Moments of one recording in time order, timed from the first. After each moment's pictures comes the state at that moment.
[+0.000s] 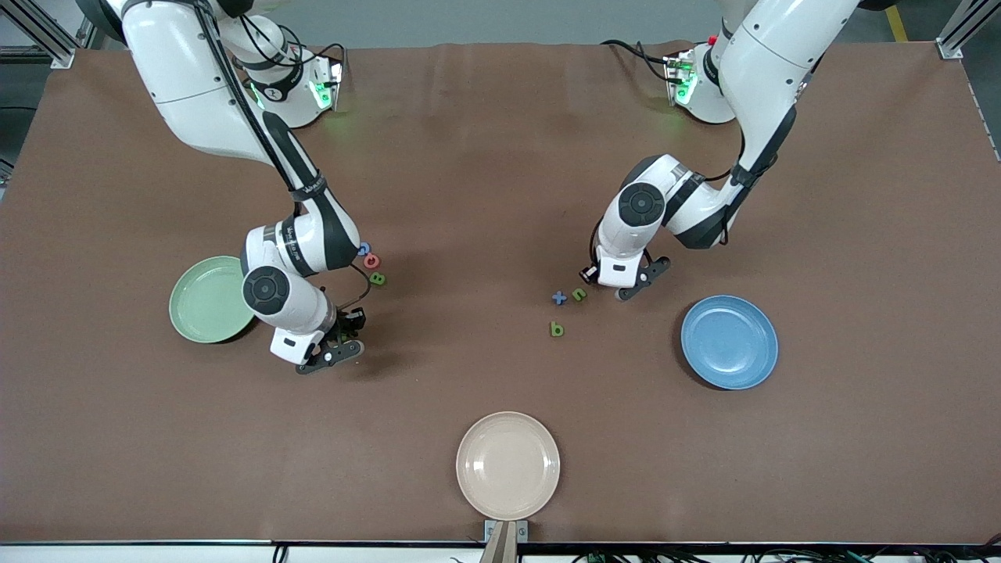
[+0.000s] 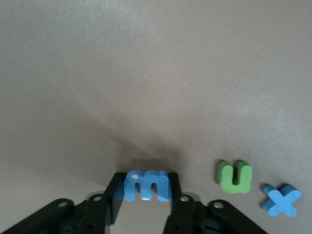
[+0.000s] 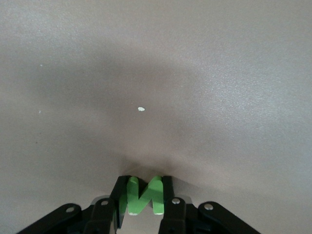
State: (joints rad) left arm -0.18 0.52 -0.40 -2.12 0.27 2.55 -1.42; right arm 0.30 0.64 -0.01 -1.83 0.05 2.42 -0.12
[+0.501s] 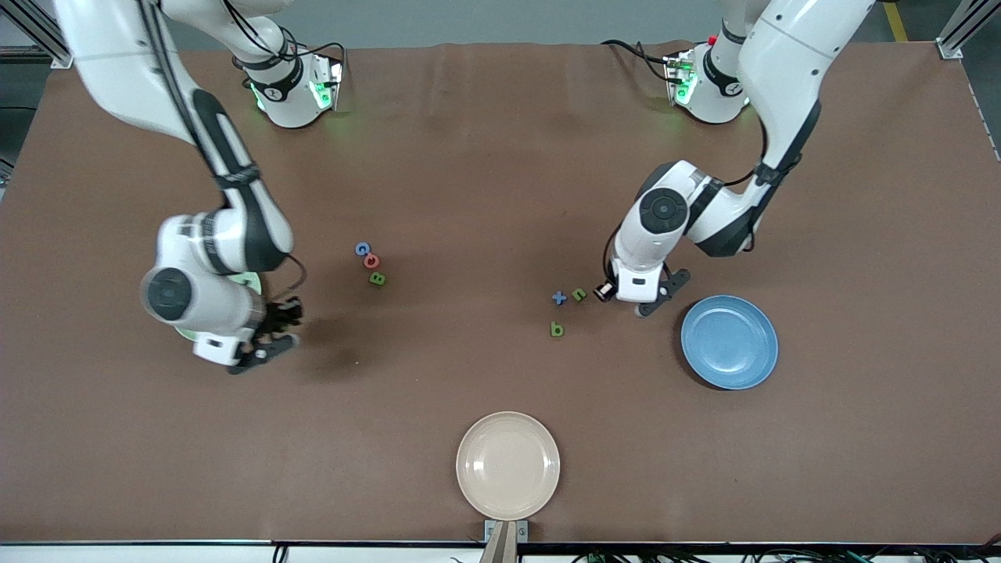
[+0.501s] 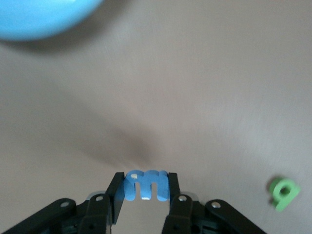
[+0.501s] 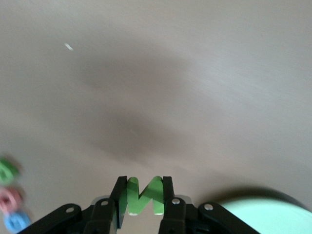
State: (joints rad) left arm -0.11 0.47 -0.39 -2.04 0.31 2.48 -1.39; right arm 0.10 0.45 -0.03 -1.88 0.05 2.19 -0.46
